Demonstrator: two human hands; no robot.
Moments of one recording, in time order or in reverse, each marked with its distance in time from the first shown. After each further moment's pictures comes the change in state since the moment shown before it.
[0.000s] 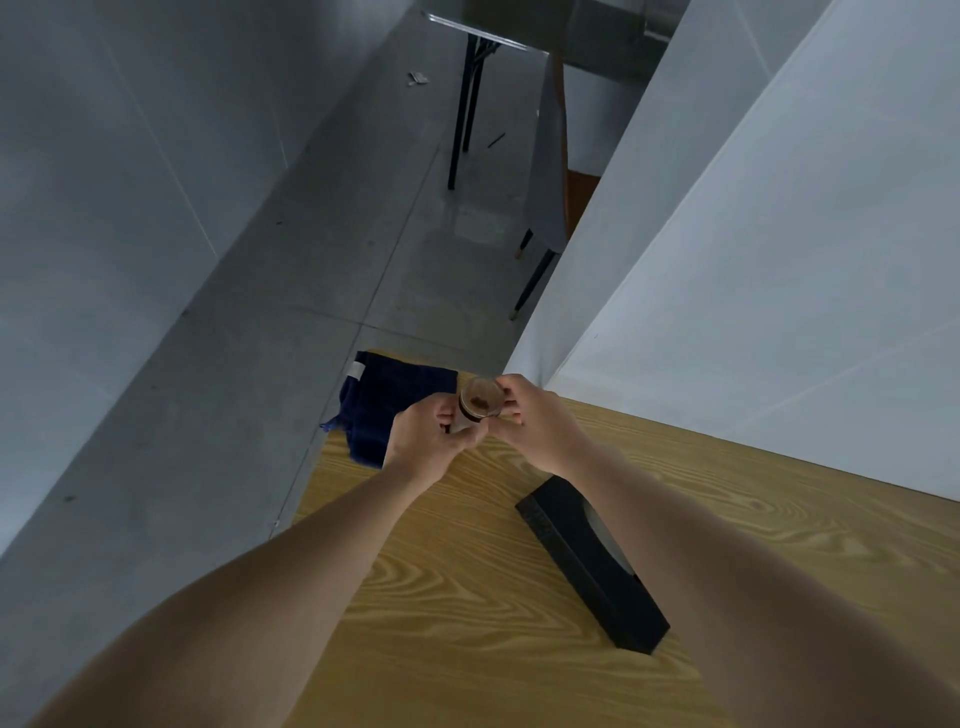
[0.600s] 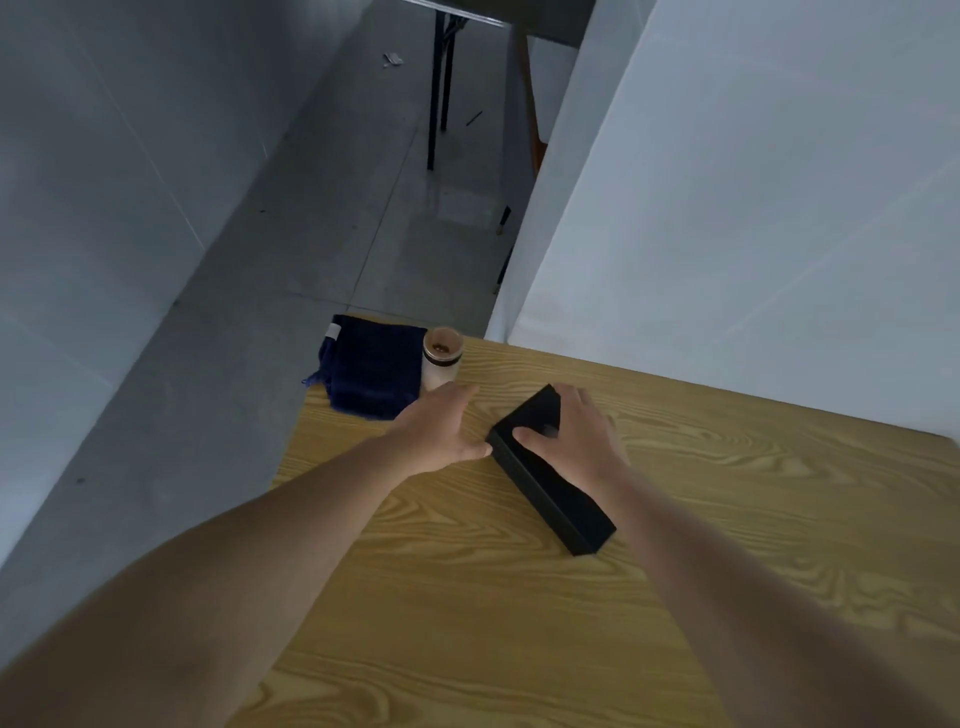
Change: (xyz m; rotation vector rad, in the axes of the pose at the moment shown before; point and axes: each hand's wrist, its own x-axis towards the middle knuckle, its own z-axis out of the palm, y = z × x) left_hand -0.069 0.047 0.022 0.511 -0.385 0.183; right_hand -0.127 0.046 -0.014 -0.224 0.156 0.300
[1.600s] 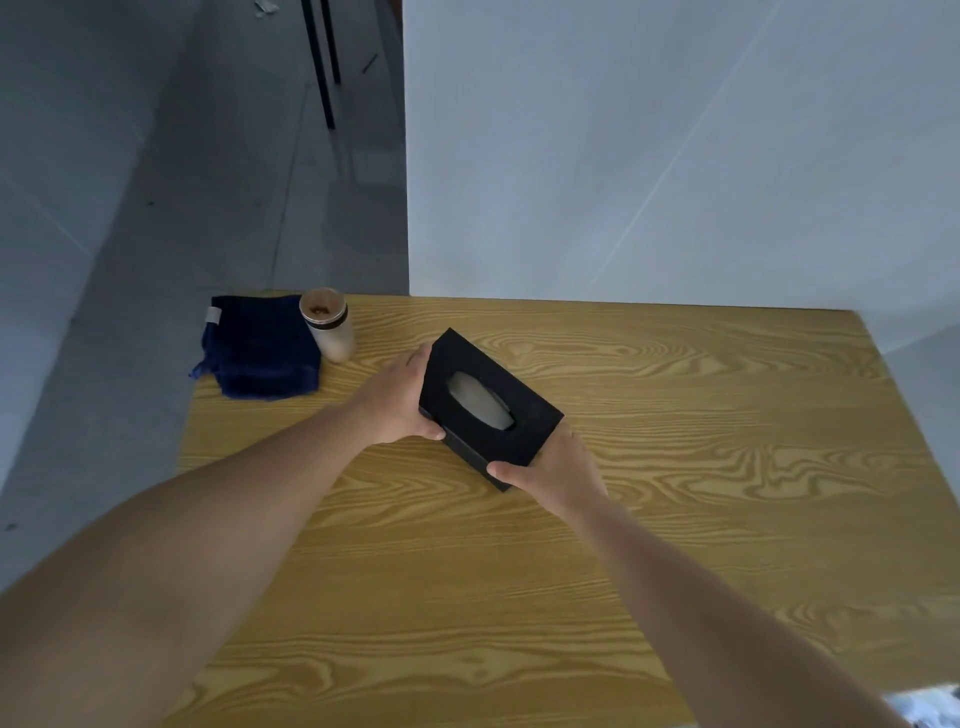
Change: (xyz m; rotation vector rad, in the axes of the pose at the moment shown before) left_hand 0.040 0.042 0.058 0.167 -0.145 0.092; right_hand -0.079 0.122 0.059 0.244 -0.082 0.393
